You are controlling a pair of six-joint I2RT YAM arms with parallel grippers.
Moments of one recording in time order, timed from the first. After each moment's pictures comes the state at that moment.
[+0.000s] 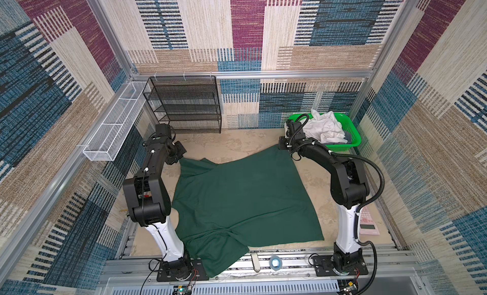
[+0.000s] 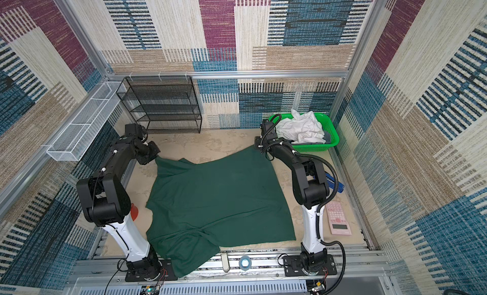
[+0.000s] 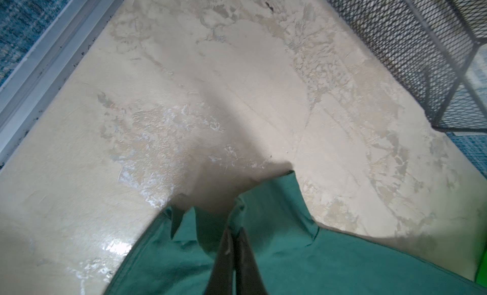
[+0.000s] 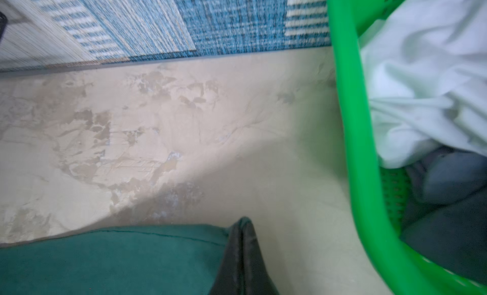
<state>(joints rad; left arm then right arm) 0.19 1.88 1.62 -0.77 0.10 -0.47 0.29 2.06 1.62 -0.28 0.04 0.26</state>
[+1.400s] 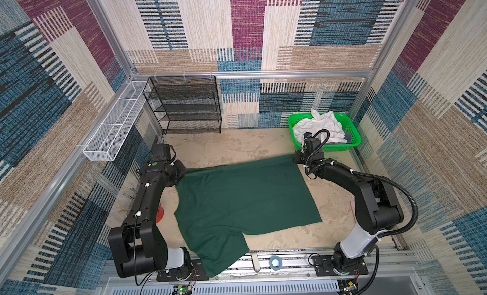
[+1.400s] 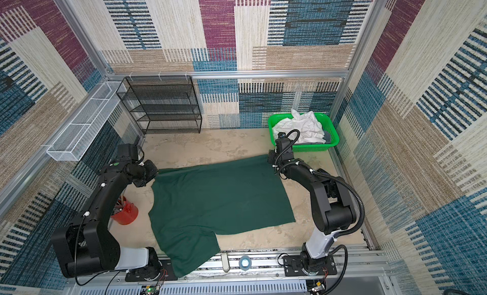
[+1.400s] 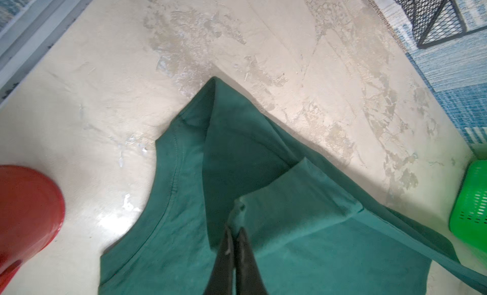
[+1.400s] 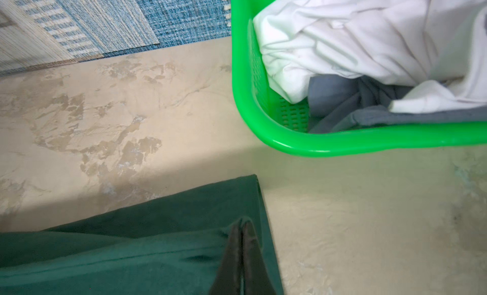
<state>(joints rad) 0.17 1.35 1.11 -0.77 0.08 -0.55 0.22 1.70 1.06 -0.02 0.11 0.26</state>
